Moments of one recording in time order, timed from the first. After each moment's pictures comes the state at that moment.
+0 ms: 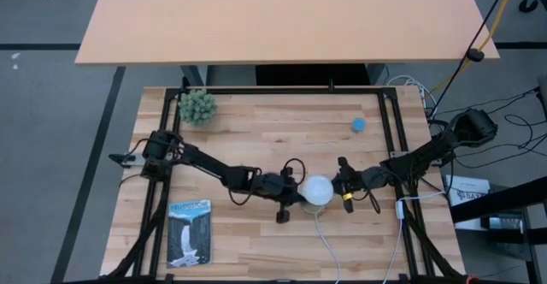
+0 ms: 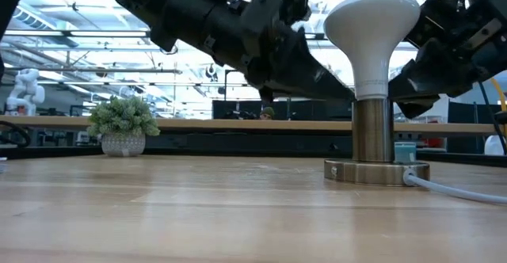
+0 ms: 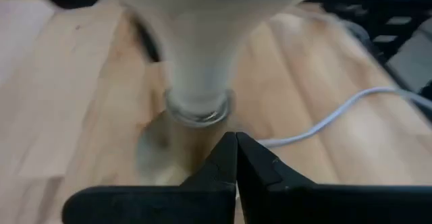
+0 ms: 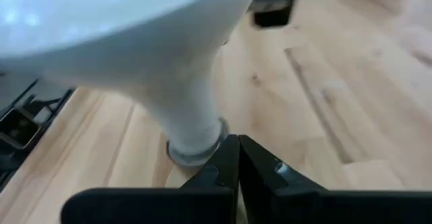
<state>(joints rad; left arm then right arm) -0.21 1.98 1.10 0.43 -0.02 -0.12 0.38 1.23 0.19 0.69 0.29 0.40</state>
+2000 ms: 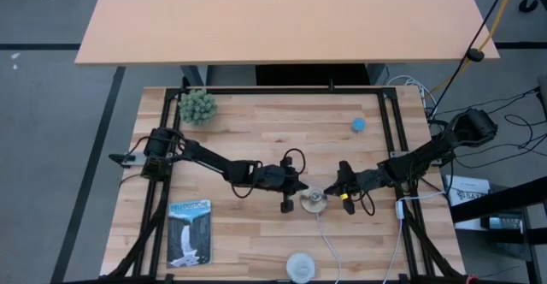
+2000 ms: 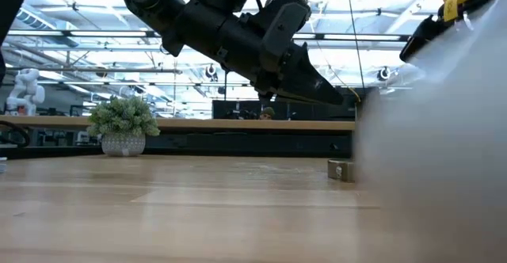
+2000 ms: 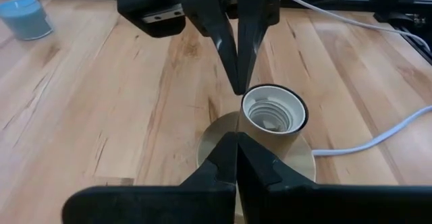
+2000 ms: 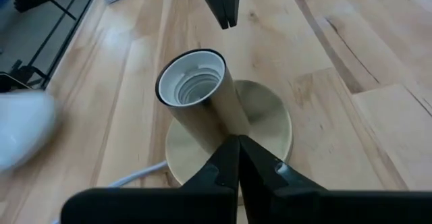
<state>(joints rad) -0.16 1.98 1.10 0.43 -0.09 -0.10 0.38 1.23 0.21 0.49 0.21 0.54</state>
